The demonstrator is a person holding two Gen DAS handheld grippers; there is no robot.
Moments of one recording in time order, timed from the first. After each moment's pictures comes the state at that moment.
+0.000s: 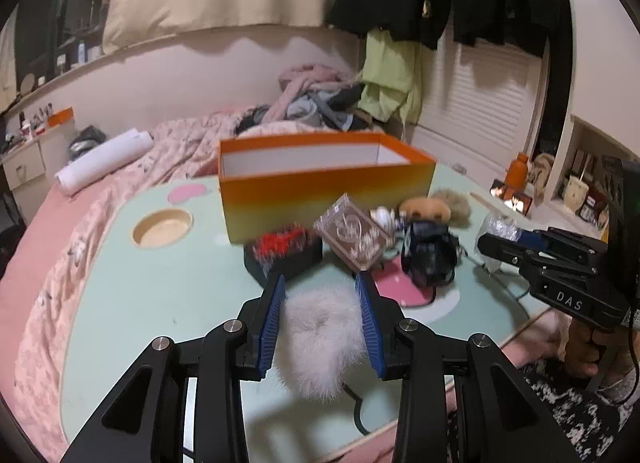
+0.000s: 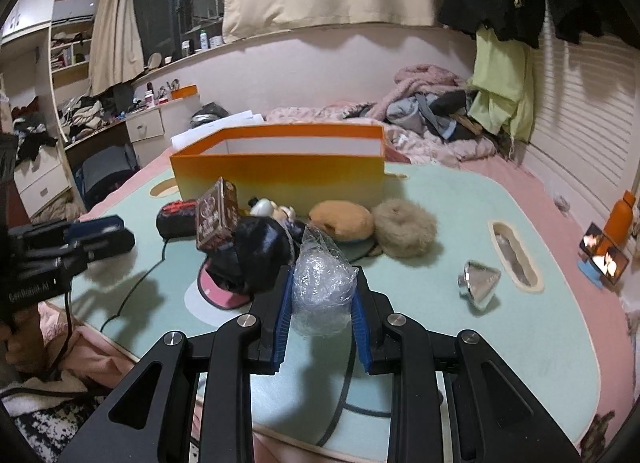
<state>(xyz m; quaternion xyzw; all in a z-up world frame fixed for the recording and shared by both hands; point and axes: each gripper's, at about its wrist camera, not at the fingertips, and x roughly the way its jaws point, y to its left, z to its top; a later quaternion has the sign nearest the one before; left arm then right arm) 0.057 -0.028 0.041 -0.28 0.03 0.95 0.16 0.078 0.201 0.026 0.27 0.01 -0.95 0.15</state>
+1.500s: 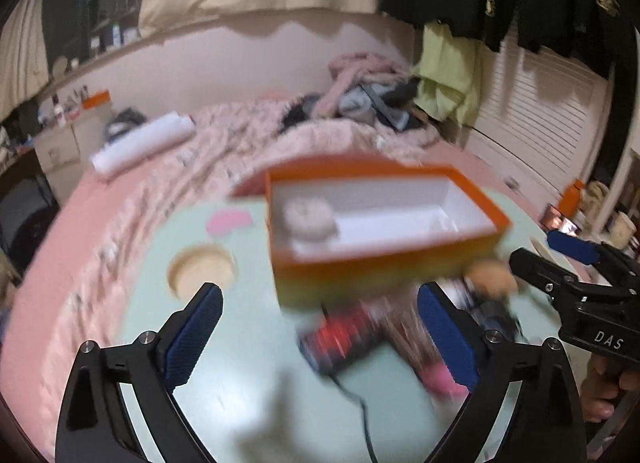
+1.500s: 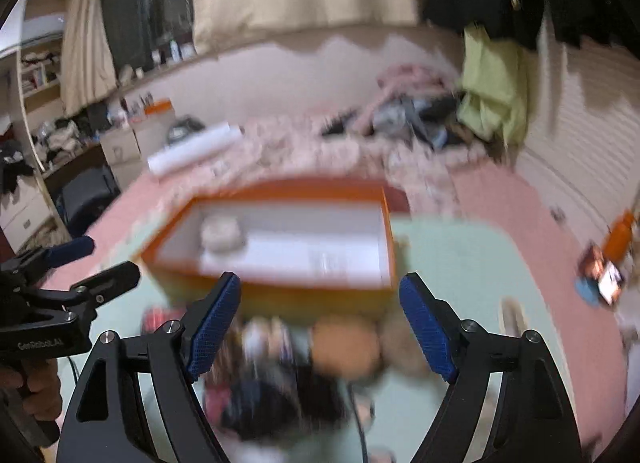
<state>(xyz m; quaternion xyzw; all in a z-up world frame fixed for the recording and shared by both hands) -0.010 -0.034 0.062 -0.33 0.00 0.94 0.08 0.006 0.183 0.076 0.32 -0.02 -0.94 0.11</state>
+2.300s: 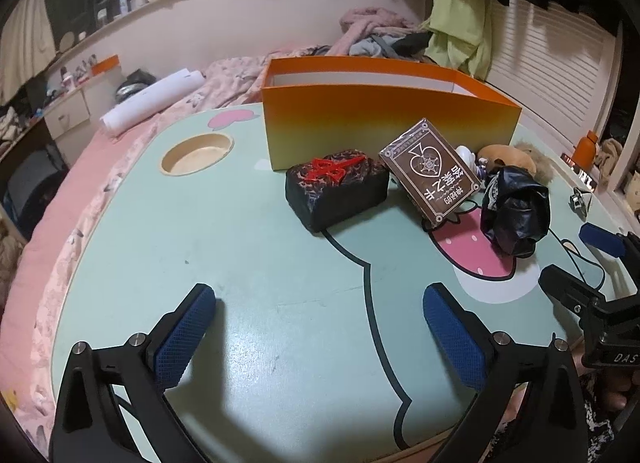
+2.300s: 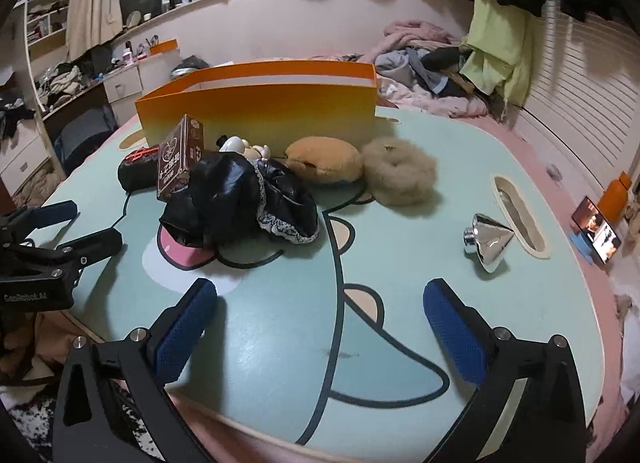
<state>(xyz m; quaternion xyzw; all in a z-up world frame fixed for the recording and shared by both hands) 0.024 -0.027 -0.007 -0.39 0.03 0.92 0.04 0.056 0.204 -0.006 0.36 0.04 -0.92 0.12</state>
